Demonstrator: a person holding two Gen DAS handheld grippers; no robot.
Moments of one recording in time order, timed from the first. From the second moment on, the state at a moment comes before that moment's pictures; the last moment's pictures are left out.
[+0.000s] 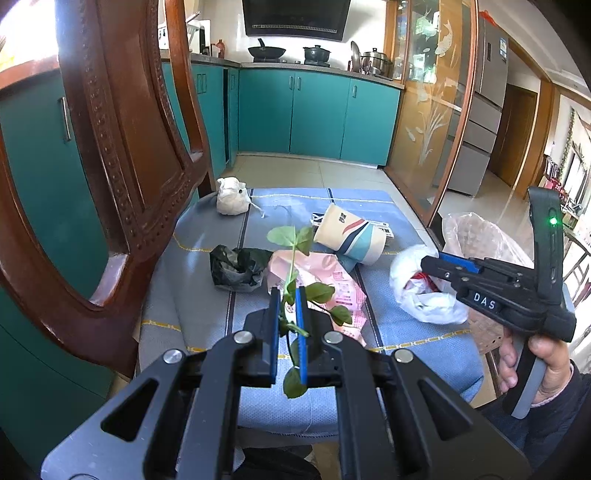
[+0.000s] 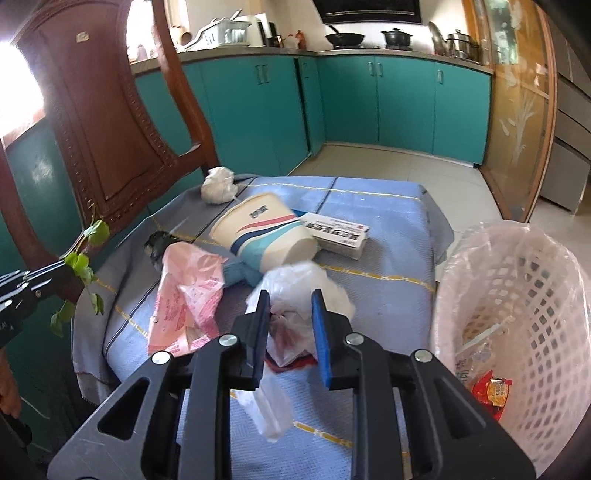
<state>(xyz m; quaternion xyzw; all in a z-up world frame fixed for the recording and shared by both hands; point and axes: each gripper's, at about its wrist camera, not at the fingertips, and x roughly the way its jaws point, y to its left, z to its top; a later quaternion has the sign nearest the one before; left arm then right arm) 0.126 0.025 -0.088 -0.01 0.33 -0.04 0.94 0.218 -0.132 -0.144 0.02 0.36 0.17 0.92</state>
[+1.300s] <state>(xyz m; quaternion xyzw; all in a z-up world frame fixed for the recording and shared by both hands) 0.121 0.023 -0.086 -0.01 0.32 -0.03 0.95 0.212 -0.139 -0.138 0.03 0.33 0.17 0.93</state>
